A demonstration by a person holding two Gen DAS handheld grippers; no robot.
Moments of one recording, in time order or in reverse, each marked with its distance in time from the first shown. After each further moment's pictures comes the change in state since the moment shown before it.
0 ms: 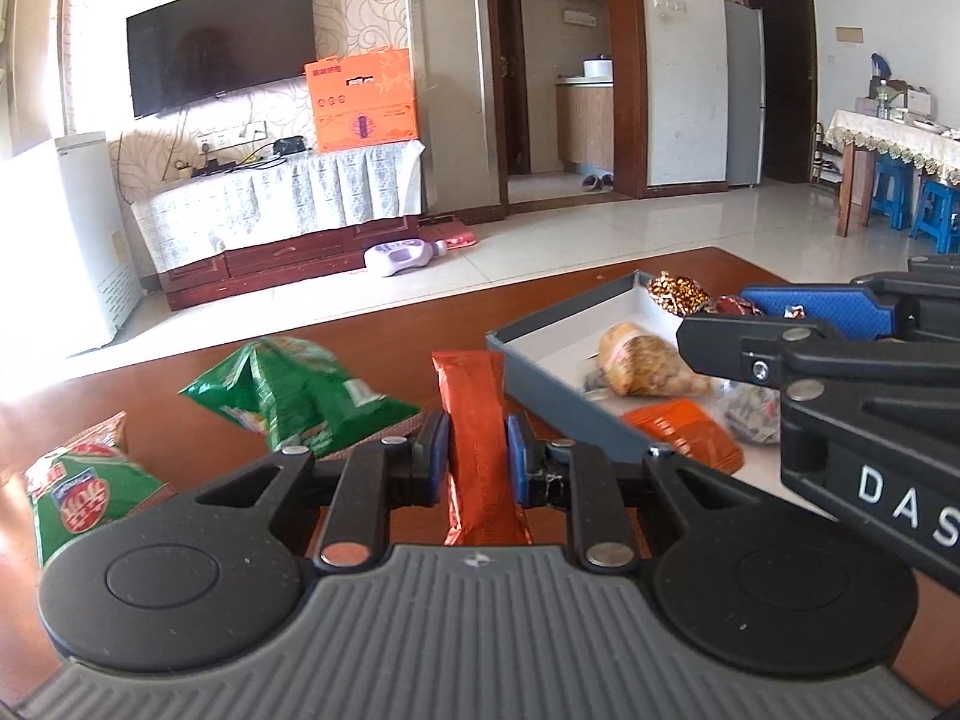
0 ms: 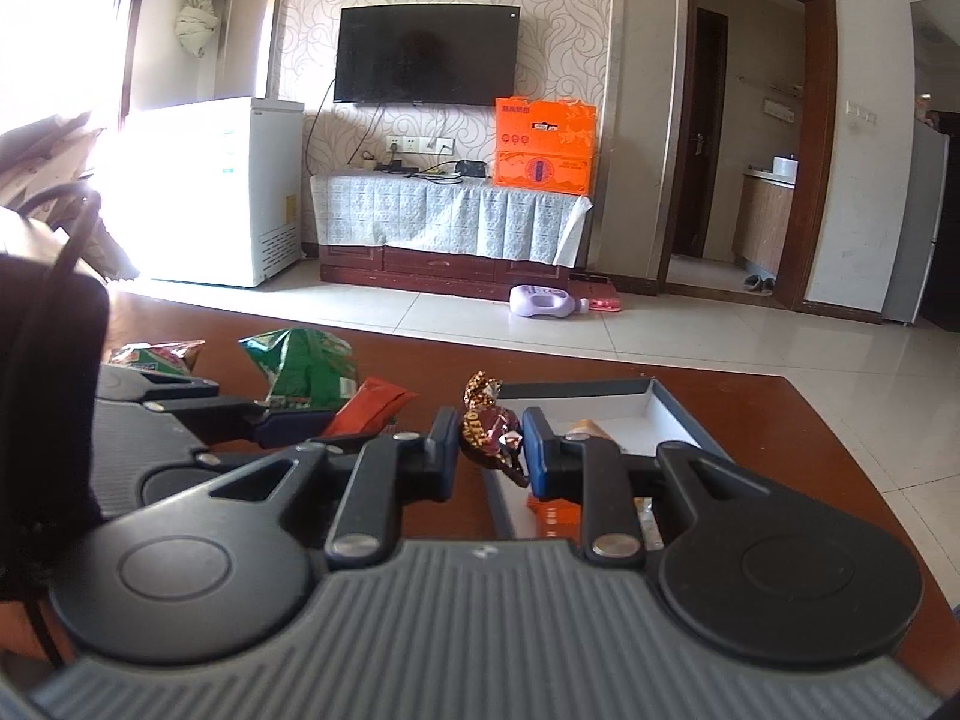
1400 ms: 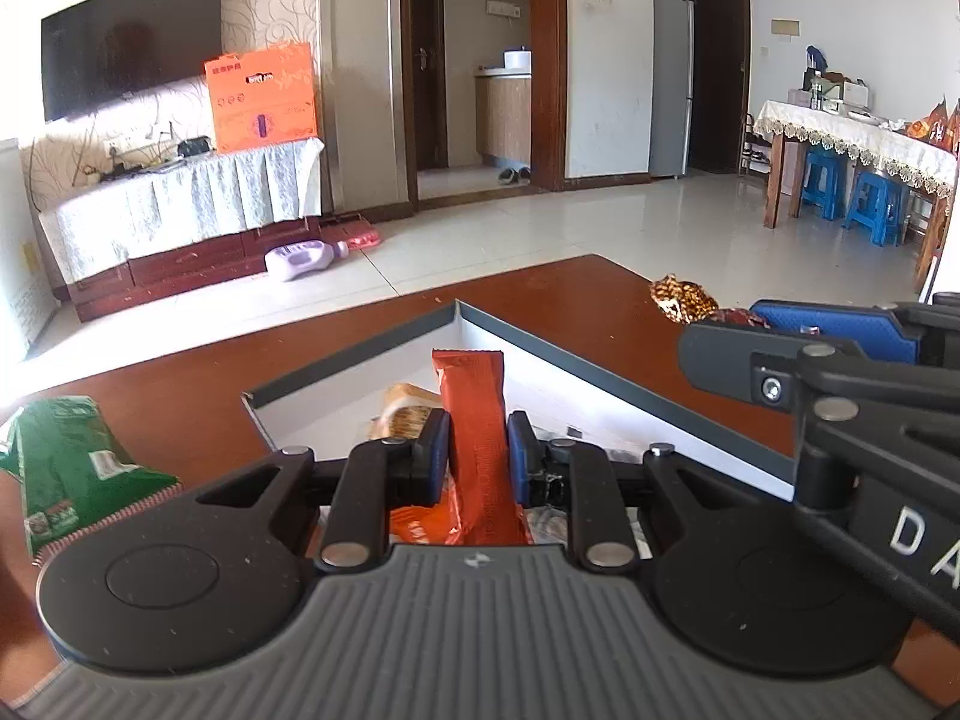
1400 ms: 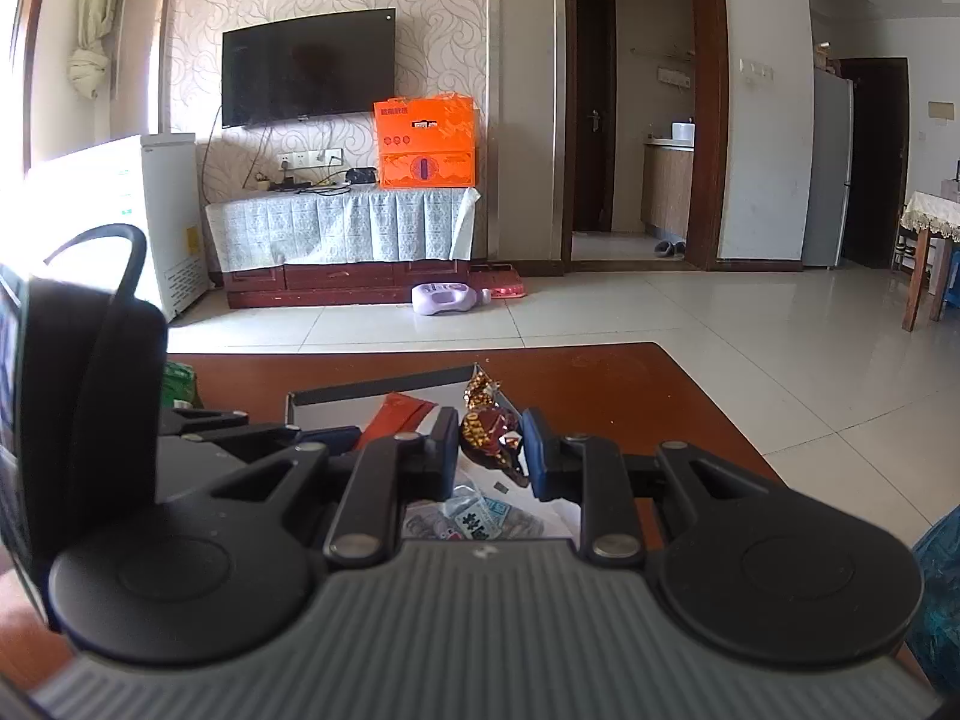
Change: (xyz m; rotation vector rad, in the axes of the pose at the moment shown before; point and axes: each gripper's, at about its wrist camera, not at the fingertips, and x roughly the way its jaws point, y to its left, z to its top) left arm 0.071 -0.112 0.038 0.028 0.022 -0.161; right arm -0.006 -0.088 -0.017 0.141 0.007 -0.157
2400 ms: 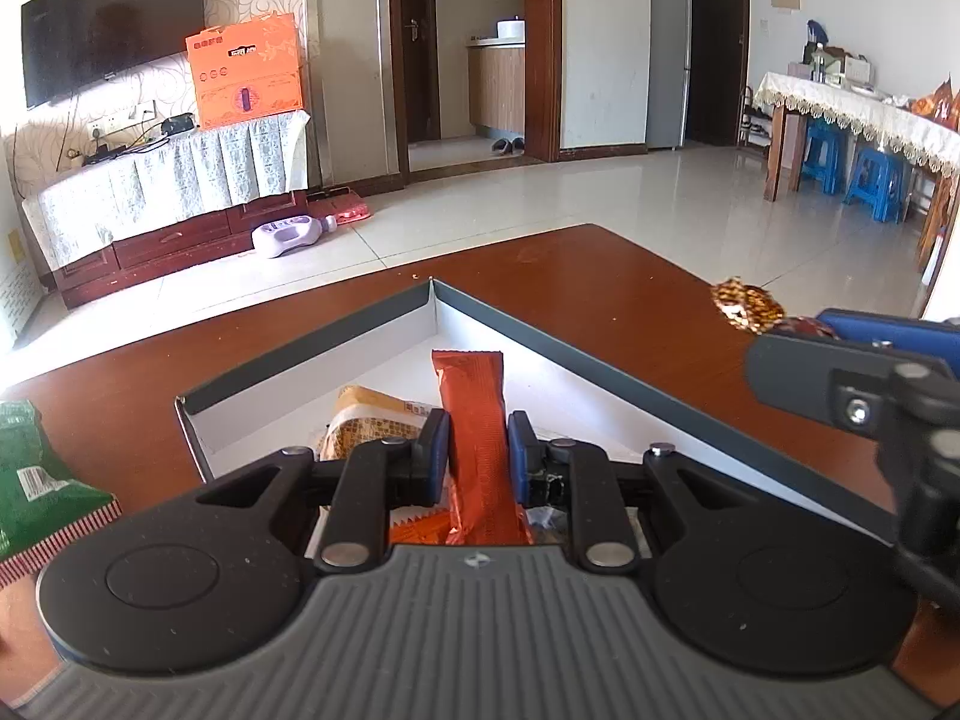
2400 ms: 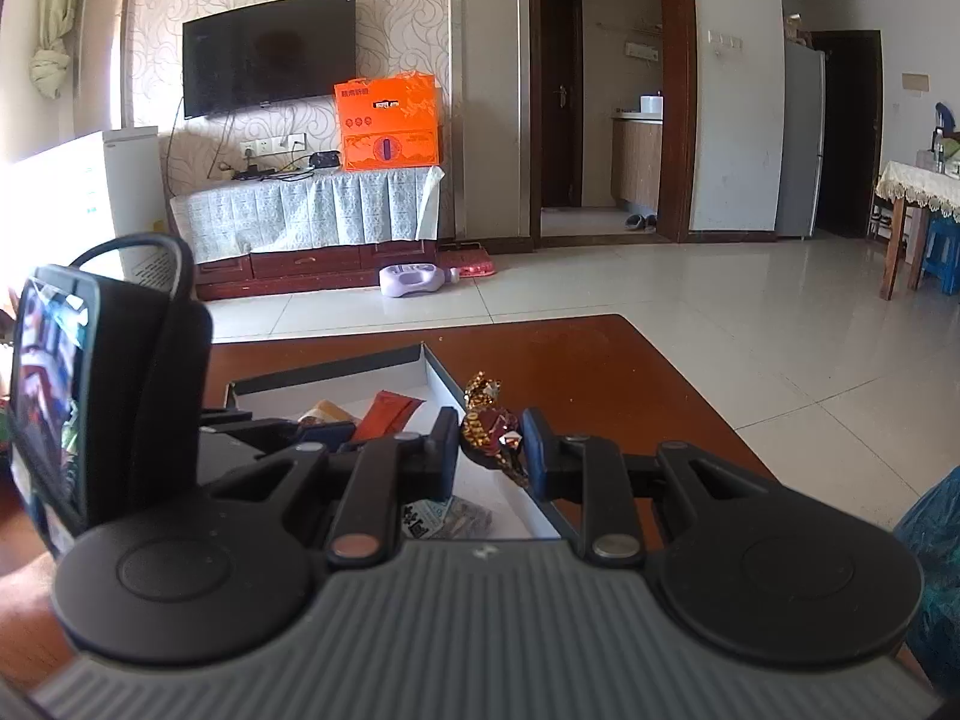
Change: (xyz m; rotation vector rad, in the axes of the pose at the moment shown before) left arm 0.076 -0.005 0.009 0.018 0.062 -0.002; right arm 0.026 -0.006 -0.004 0.047 0.045 -0.057
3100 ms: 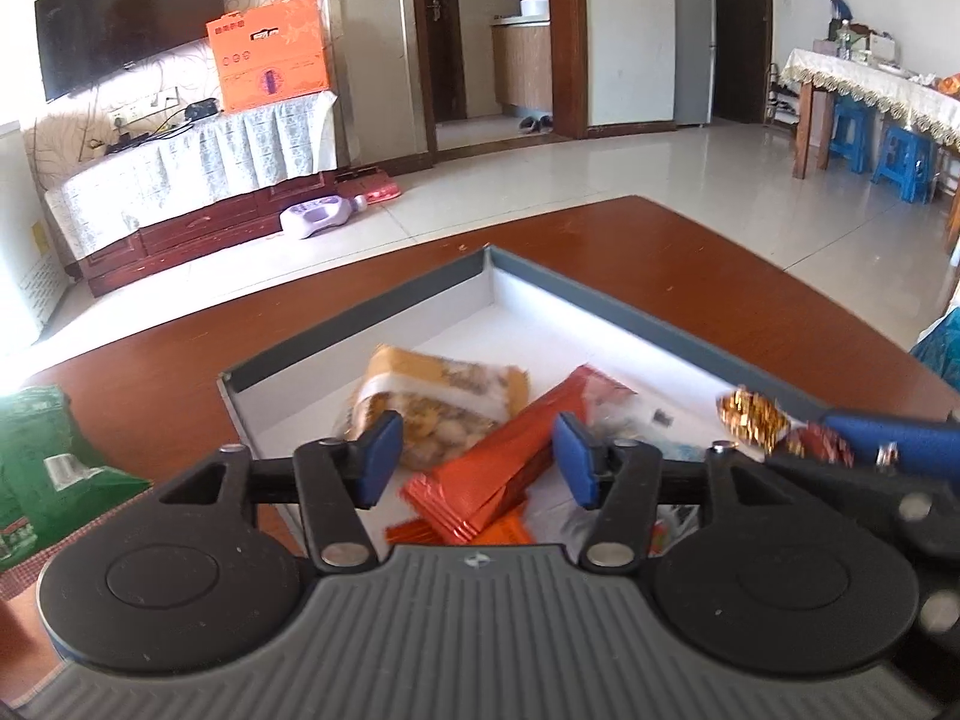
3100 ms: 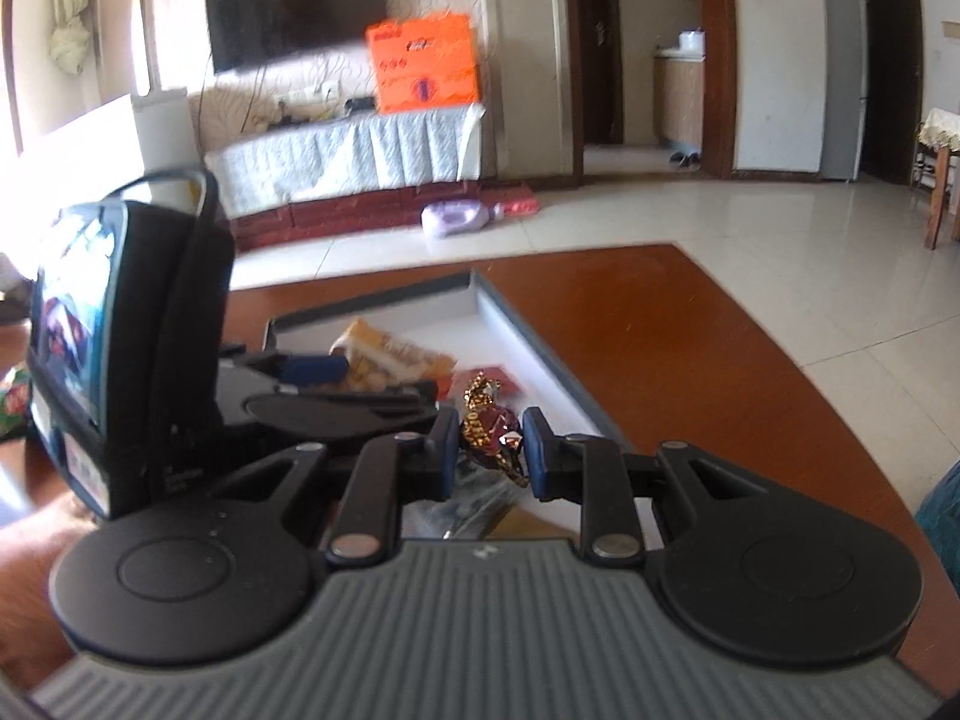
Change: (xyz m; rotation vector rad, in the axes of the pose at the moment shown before) left arm 0.018 0.017 -0.004 0.004 0.050 0.066; right arm 0.023 0.007 -0.012 0.006 0.151 0.108
